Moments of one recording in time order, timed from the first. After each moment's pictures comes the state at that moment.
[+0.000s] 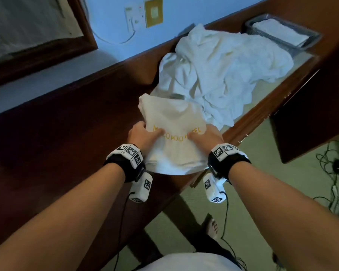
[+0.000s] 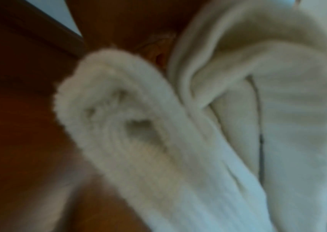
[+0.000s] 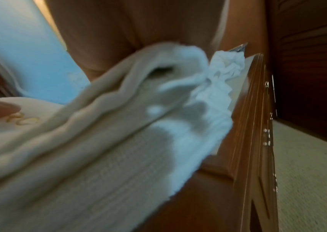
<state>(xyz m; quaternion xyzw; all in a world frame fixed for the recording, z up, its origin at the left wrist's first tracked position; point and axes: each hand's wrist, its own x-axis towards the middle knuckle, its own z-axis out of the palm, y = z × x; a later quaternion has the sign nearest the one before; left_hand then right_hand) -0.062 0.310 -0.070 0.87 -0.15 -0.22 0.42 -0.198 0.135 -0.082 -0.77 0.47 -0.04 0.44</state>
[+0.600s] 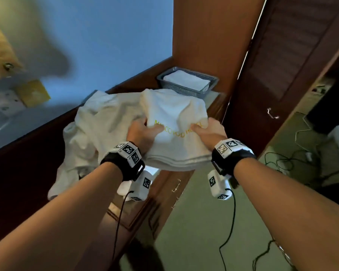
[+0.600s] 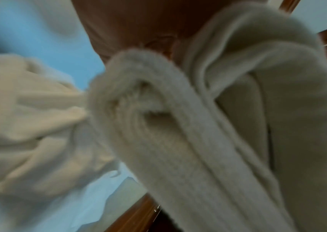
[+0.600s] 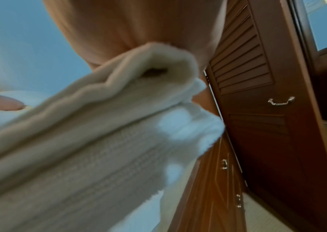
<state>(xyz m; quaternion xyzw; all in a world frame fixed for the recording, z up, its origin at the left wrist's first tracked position) -0.163 -0.089 0.031 0.76 -0.37 -0.19 0.50 -0.348 -0.218 0.038 -0.74 0.51 -0.23 0.36</state>
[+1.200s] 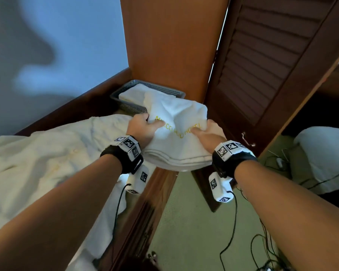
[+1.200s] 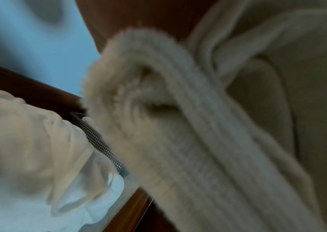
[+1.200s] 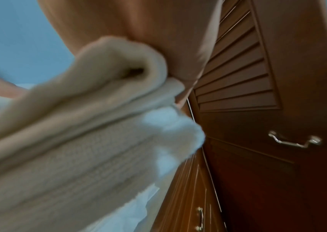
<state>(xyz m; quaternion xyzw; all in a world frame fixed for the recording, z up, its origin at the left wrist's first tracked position) -0.142 -0.425 0.028 0.71 -0.45 -0.22 0.49 -0.354 -0.500 0.041 -0.70 0.59 -0.23 0.34</state>
